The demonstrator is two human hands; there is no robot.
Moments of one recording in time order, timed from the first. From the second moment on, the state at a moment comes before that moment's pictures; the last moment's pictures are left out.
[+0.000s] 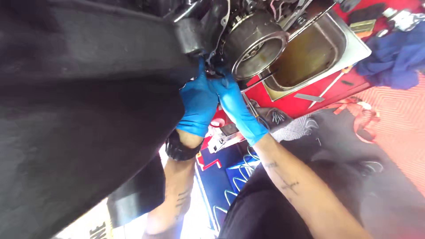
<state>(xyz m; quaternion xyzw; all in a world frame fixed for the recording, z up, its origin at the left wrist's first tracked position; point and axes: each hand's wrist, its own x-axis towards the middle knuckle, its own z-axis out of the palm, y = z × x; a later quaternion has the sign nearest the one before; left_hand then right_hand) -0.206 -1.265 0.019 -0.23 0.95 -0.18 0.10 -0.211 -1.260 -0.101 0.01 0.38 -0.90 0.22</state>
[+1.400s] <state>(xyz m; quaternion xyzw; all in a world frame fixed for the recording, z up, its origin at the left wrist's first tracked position) -0.225 -1.273 0.005 -0.28 0.91 -0.28 0.12 -0.229 -1.258 -0.126 -0.03 -0.06 -0.95 0.31</state>
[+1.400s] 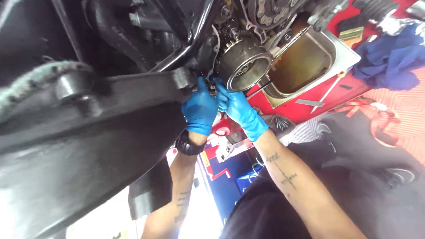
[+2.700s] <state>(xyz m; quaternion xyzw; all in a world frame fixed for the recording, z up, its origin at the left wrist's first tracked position) -0.218 -1.277 -0.010 -0.27 0.96 -0.10 0.01 -0.231 -1.259 -0.121 0.02 -0.02 -0.95 0.31</state>
